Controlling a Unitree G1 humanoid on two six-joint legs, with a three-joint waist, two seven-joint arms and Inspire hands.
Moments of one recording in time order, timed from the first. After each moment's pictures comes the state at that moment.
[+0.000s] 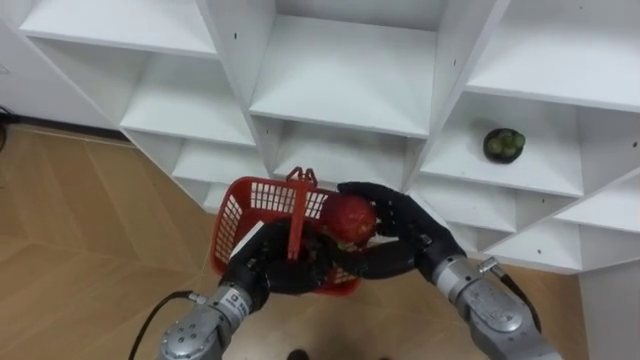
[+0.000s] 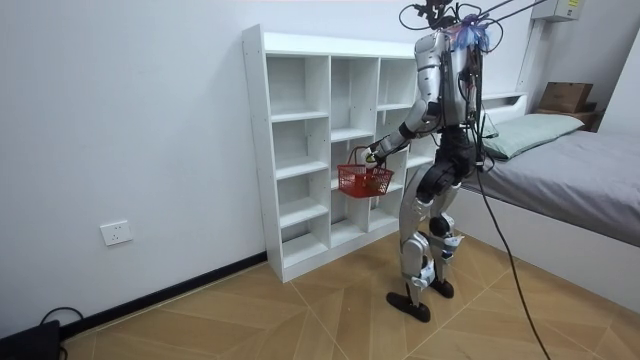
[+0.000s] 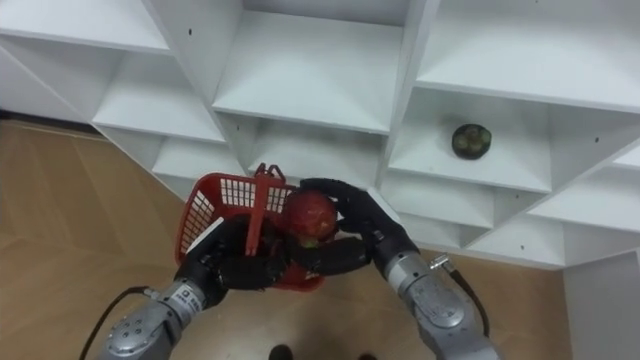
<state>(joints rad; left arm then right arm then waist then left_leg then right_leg) 0.01 0.22 -0.35 0.46 -0.36 -0.20 -0.25 -0.05 -0.31 0.35 0.42 0.15 -0.23 0.16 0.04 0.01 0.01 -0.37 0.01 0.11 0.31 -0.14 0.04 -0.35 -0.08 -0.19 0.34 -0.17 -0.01</state>
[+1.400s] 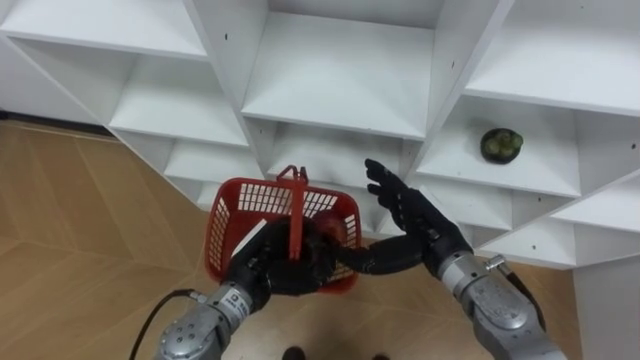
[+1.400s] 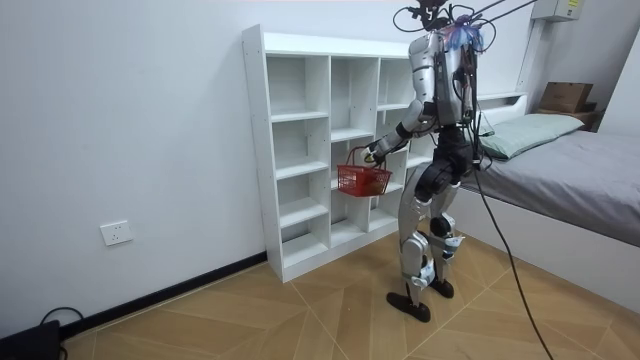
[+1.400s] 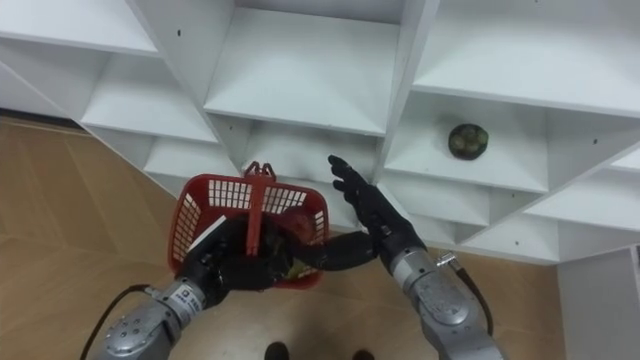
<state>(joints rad) 0.02 0.22 -0.34 0.44 -0.36 -0.20 -0.26 -0.05 -0.30 0.33 0.42 0.15 -0.23 0.13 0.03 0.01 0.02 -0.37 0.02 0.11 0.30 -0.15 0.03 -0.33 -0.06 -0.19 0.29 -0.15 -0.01</state>
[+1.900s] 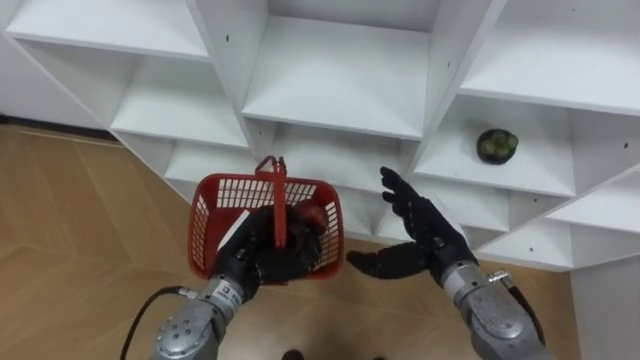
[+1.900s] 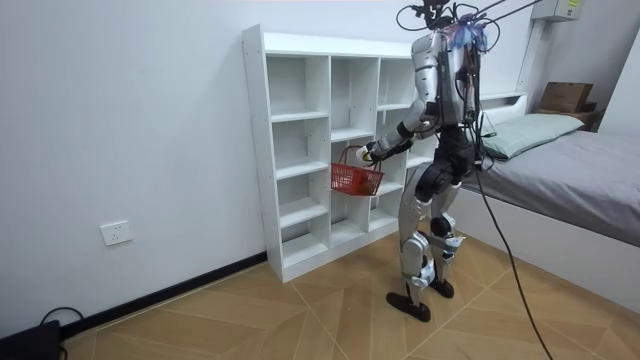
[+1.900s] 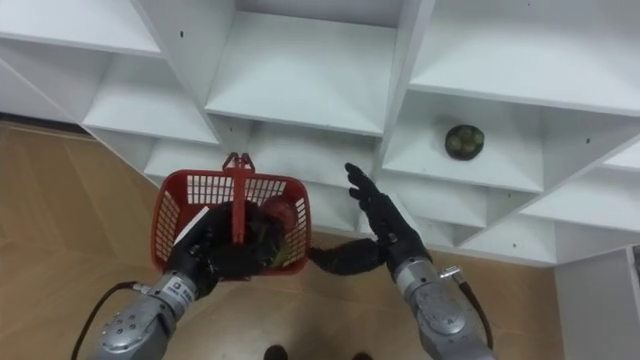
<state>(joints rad) 0.02 0.23 -0.31 0.43 -0.35 -0.20 -0.14 -0.03 -0.28 0.29 0.46 0.14 -0.23 0.00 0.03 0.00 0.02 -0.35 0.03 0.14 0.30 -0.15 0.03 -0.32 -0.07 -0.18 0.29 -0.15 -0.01</state>
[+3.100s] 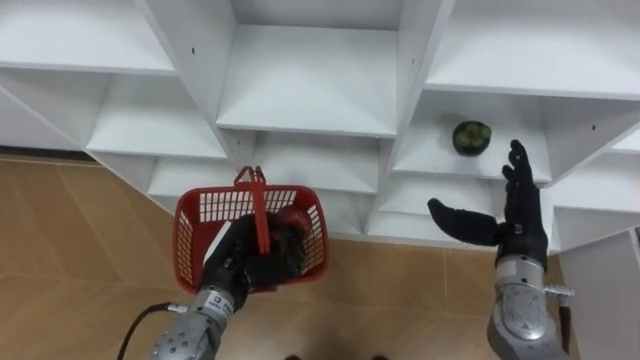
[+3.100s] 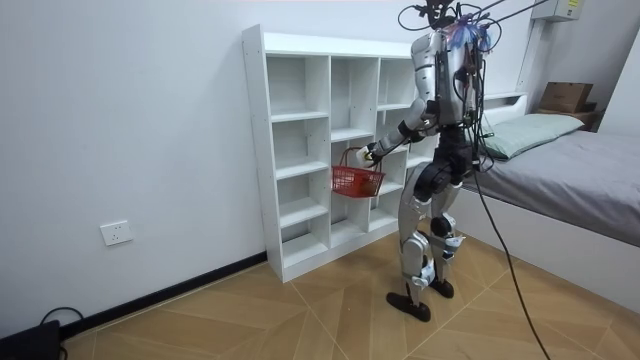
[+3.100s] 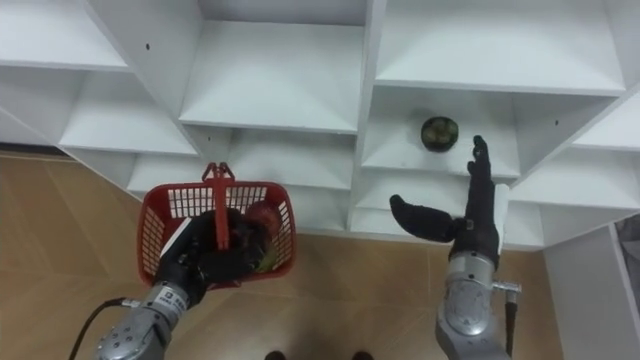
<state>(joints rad) 0.07 0.20 -0.25 0.43 -0.31 -0.20 -0.09 -0.01 -0.27 0.18 0.46 0.15 -0.32 -0.52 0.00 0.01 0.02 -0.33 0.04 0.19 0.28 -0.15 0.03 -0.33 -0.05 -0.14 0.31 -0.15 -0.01</state>
